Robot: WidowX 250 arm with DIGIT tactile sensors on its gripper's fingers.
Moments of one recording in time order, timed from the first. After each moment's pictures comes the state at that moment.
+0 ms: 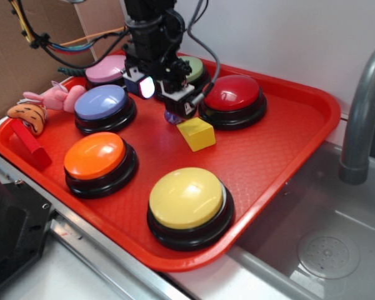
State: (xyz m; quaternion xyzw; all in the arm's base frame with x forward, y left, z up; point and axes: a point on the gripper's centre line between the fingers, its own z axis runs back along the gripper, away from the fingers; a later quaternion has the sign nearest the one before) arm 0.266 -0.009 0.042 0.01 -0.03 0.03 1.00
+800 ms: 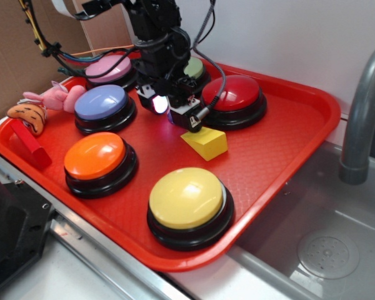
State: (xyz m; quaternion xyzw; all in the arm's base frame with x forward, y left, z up) arm 0.270 -0.012 0.022 -0.01 -0.03 0.00 1.00
